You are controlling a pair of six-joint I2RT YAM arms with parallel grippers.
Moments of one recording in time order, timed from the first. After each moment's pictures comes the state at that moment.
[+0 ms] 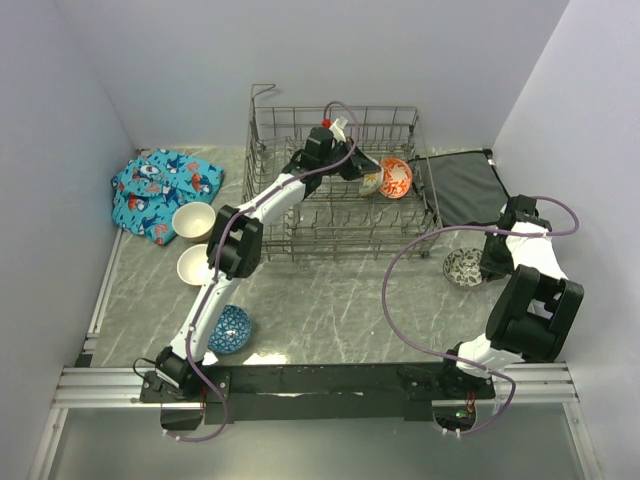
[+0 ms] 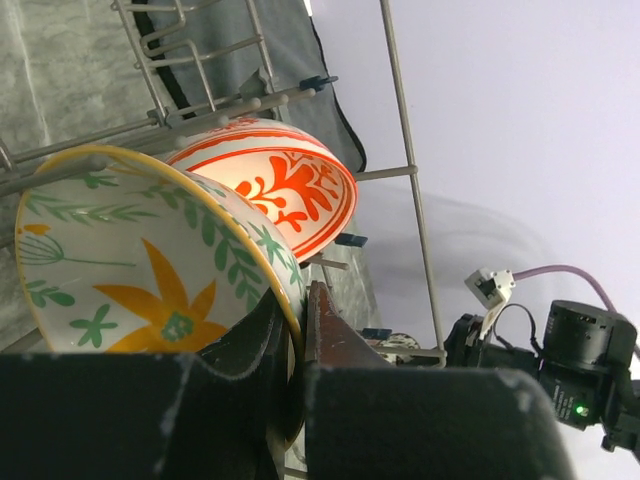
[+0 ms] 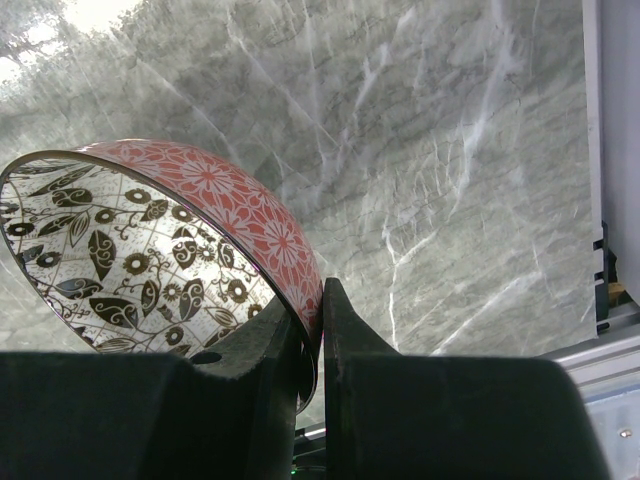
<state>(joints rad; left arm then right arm) -0.55 2.60 2.33 0.04 0.51 -1.00 -0.41 1.49 1.03 -0.83 0.07 -0.01</state>
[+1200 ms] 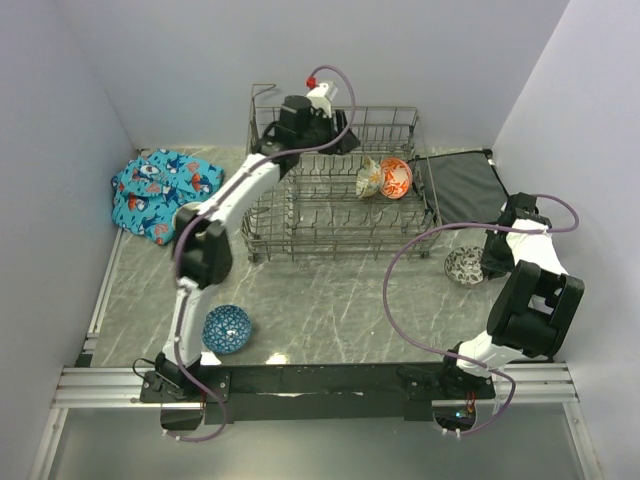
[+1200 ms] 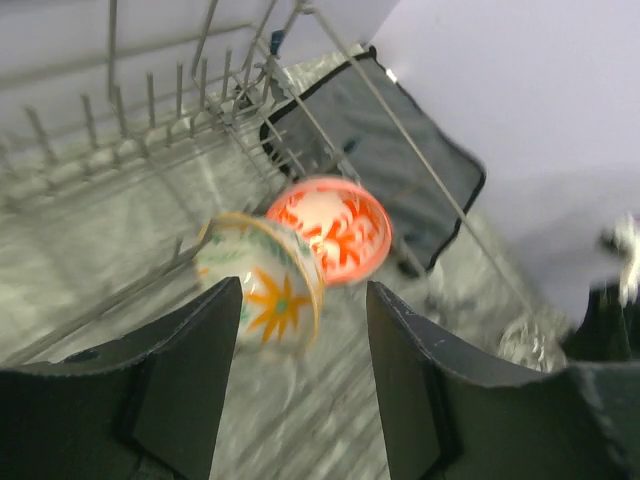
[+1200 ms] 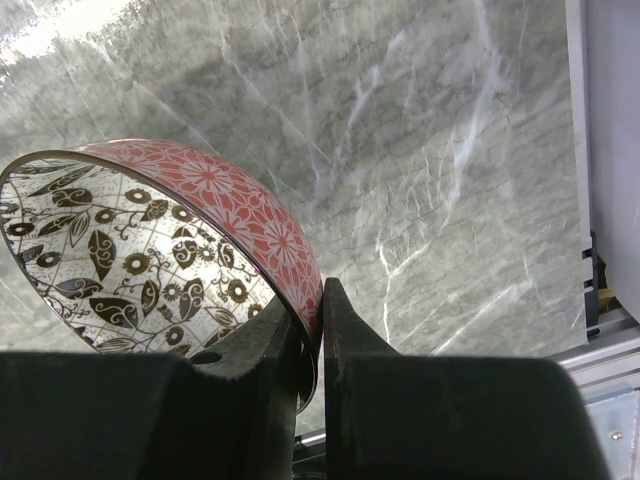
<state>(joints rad) -0.52 2.30 2.24 -0.19 0.34 -0.45 -0.41 1.52 1.05 -0.82 0.09 -0.01</state>
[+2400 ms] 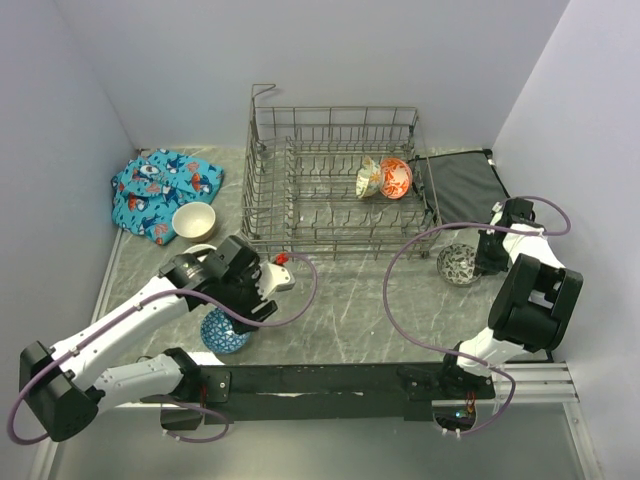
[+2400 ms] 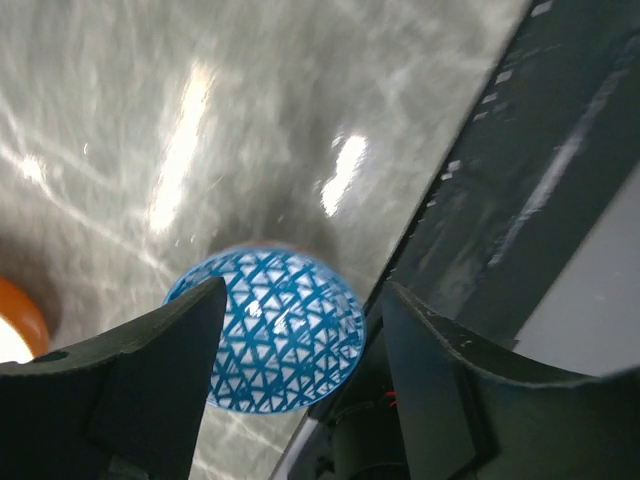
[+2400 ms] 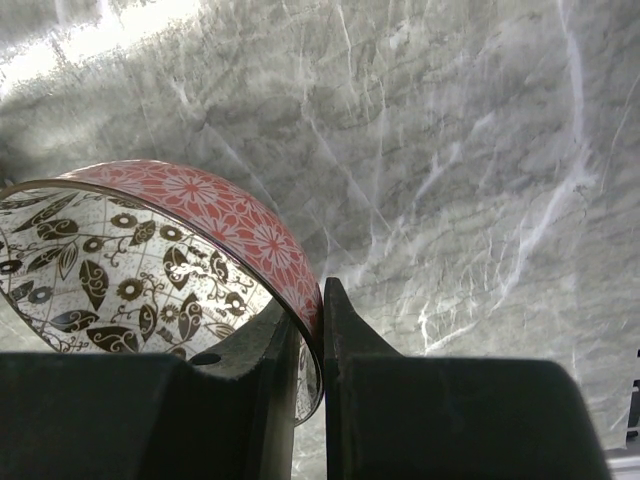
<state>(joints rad) -0.73 1.04 0.91 -1.01 0.26 0.35 -0.41 1.57 0.98 -0.65 -0.06 -0.09</state>
